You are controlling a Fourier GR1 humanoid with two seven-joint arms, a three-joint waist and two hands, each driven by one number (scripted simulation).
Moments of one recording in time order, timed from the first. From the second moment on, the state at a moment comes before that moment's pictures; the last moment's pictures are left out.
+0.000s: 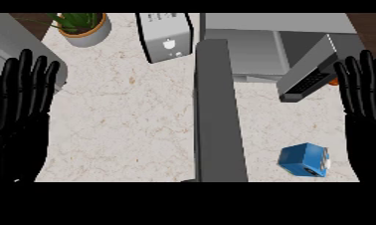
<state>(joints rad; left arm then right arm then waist) 0.01 0.08 -0.01 -2.10 0.01 0.02 -0.03 0.02 -0.10 0.00 -2.10 0.00 -0.02 -0.02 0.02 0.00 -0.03</state>
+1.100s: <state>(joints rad) 0.15 0.14 0.17 -2.09 0.23 -0.11 0.01 0.32 -0.04 0.37 -2.39 0.31 -0.27 0.19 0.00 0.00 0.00</state>
